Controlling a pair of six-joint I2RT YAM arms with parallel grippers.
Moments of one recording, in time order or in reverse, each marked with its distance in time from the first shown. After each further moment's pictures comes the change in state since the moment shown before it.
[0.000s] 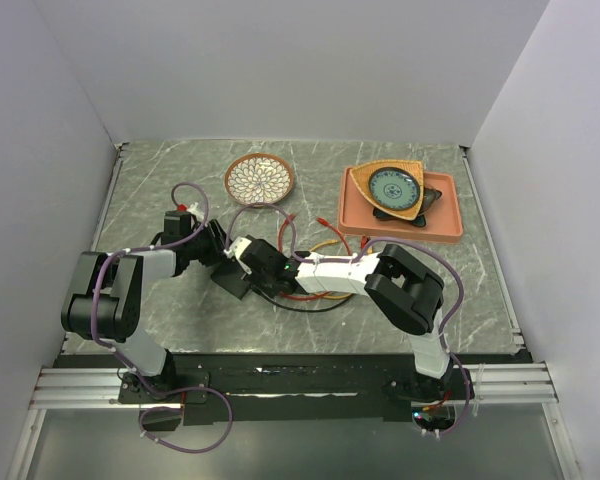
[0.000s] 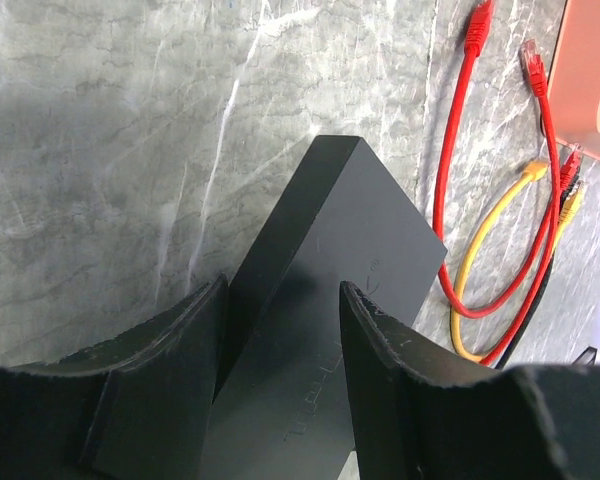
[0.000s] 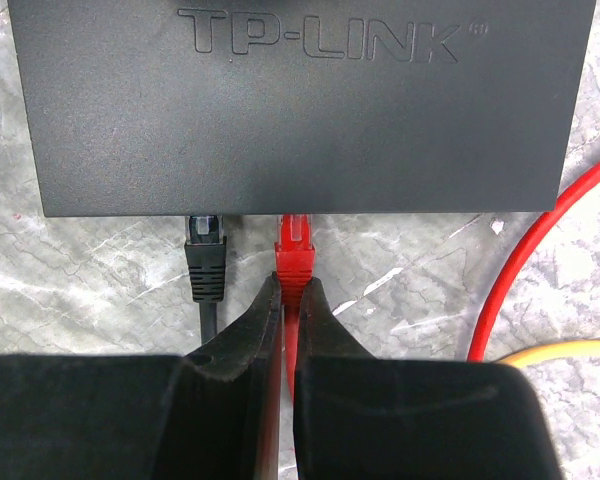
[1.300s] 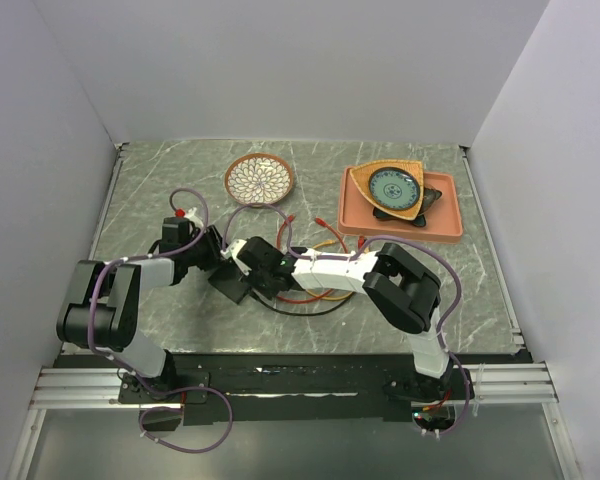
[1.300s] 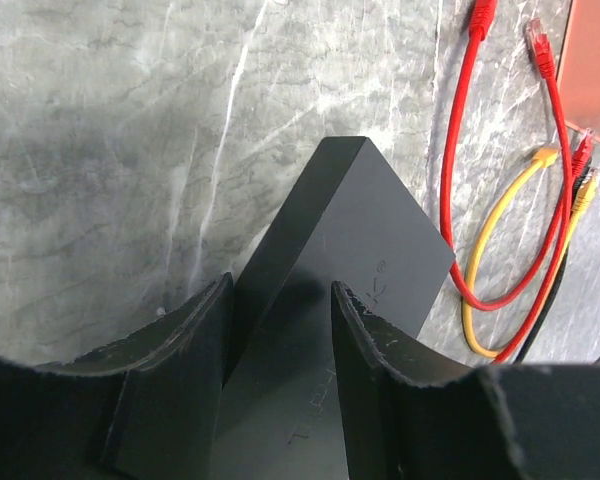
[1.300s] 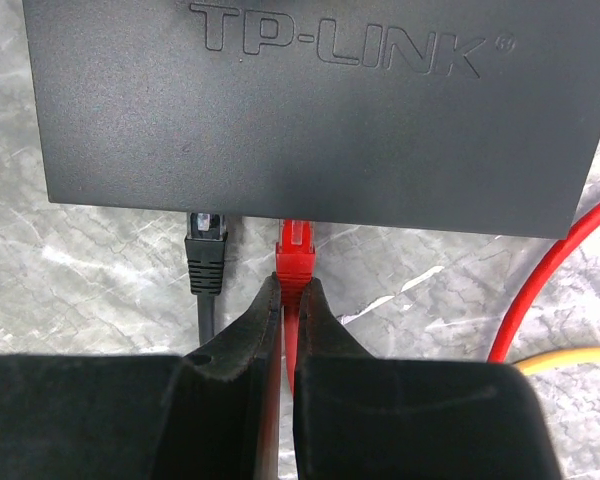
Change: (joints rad) left arm -0.002 -0.058 -0.077 0.039 -0.008 0.019; right arm -0.002 0.019 0.067 -0.094 -0.085 0.010
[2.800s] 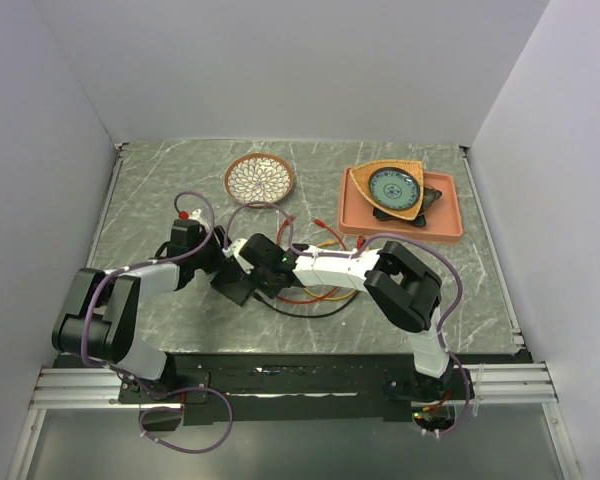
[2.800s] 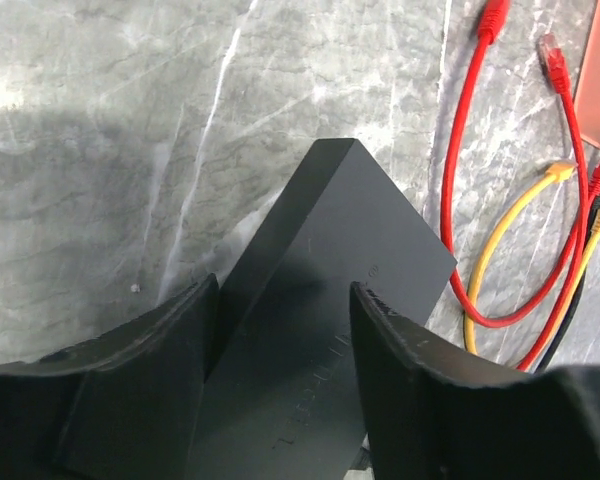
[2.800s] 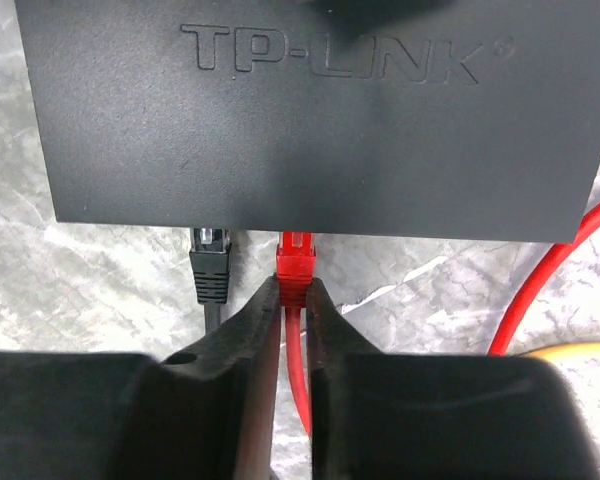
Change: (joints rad) left arm -0.094 -0.067 -0.027 -0.020 -0.164 -0.058; right arm -0.023 0.000 0.014 -0.042 -0.047 -0.002
